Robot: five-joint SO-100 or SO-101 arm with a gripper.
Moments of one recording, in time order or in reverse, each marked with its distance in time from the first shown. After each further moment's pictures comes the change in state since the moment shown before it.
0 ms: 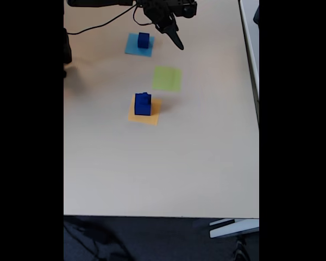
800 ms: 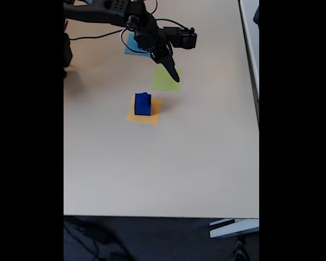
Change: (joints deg) arm 18.5 2.6 -1.8 7.5 -19.1
